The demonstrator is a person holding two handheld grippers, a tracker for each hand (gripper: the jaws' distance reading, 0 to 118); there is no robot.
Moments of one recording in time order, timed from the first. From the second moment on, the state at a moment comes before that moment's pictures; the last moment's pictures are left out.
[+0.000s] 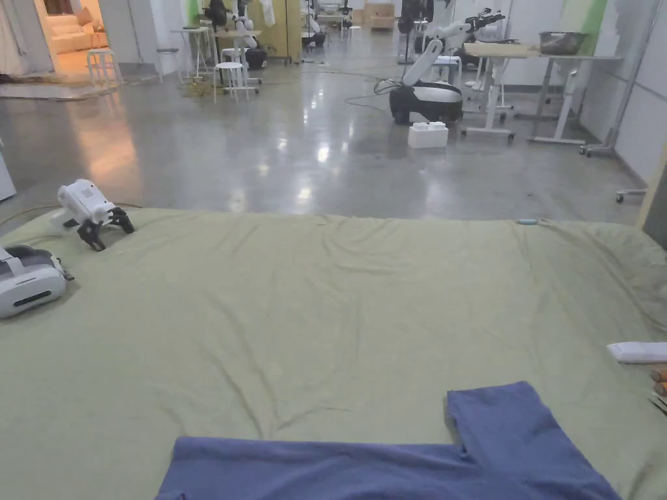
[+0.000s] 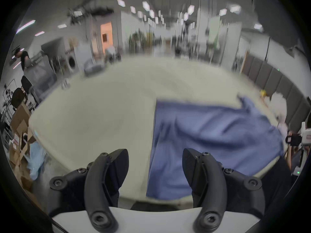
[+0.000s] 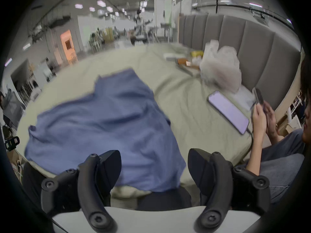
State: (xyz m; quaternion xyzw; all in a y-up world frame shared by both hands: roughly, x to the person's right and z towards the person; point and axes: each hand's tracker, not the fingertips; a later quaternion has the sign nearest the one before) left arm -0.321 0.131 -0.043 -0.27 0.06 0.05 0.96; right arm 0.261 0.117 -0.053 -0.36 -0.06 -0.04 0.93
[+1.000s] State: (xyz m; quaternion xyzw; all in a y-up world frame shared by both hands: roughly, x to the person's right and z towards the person) left arm -0.316 0.115 -0.215 -0.35 0.01 0.11 0.93; right arm 0.188 0.206 -0.039 -0.21 0.07 -0.01 0.98
